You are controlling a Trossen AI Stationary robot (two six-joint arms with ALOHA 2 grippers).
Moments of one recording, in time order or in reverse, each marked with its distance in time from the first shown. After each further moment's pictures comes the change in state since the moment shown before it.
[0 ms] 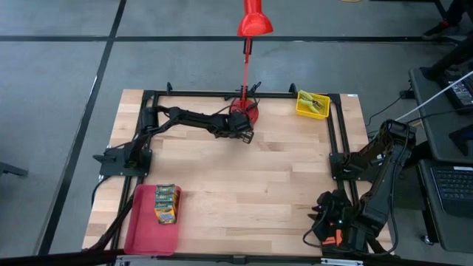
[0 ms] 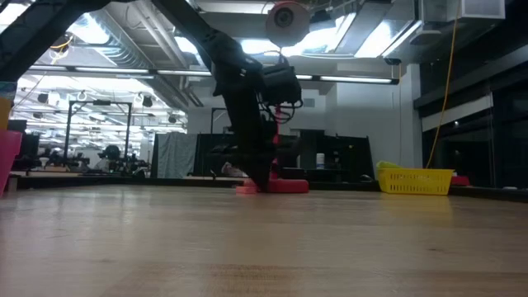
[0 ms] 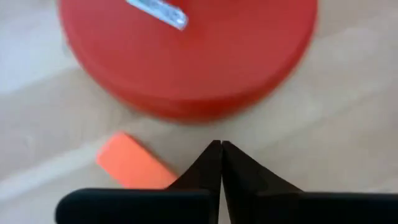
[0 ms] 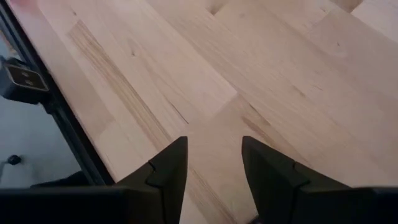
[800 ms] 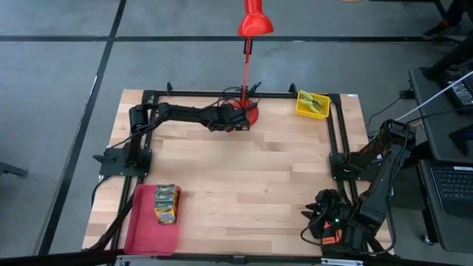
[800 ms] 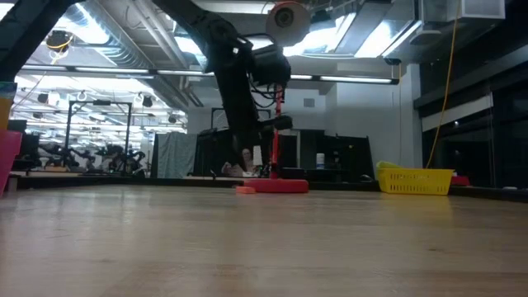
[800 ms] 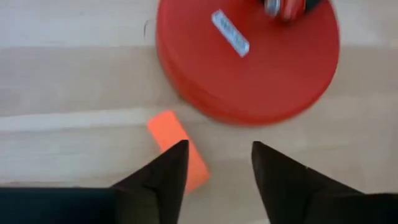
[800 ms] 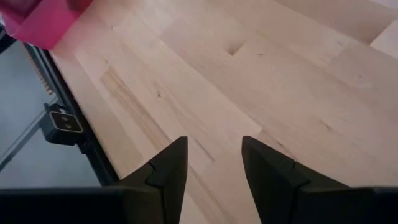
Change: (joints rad) left arm 0.025 -0.117 -0.001 -0.137 0.019 -0.351; right arm -0.028 0.000 0.000 0.047 0.151 0.029
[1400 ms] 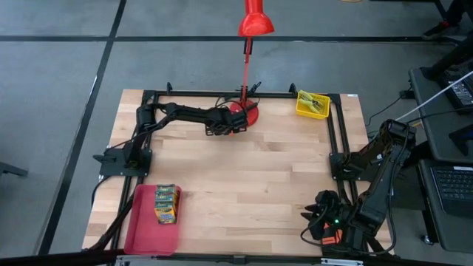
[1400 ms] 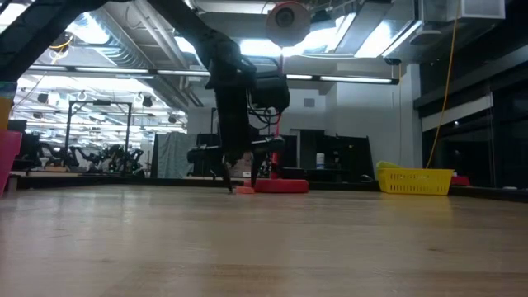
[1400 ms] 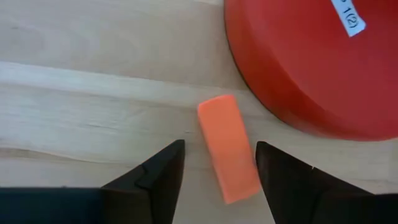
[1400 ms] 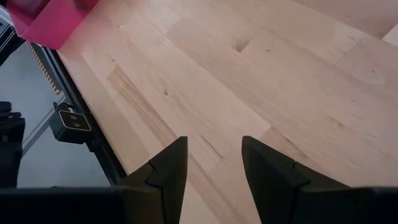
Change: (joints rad) left arm 0.031 0.088 0.002 -0.061 0.044 -0.189; right arm 0.000 0.000 0.000 0.033 0.000 -0.003
